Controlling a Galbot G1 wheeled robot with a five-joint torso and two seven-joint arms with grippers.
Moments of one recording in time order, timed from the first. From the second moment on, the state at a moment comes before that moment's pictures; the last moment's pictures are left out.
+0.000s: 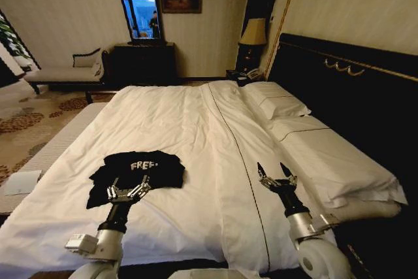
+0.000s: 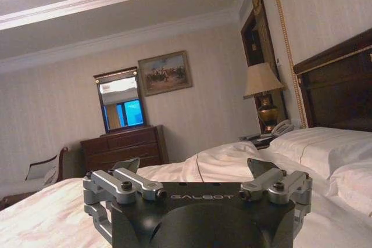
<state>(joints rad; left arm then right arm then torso) 1.89 -1.47 -0.70 -2.44 -0.44 -0.01 0.08 -1.76 1.22 0.64 2.26 0.55 0.15 0.01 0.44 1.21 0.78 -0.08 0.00</state>
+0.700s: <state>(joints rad) 1.90 -1.48 -0.71 -2.45 -0.44 -0.03 0.07 -1.78 1.25 0.61 2.25 0.54 0.17 -0.02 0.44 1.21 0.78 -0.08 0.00</state>
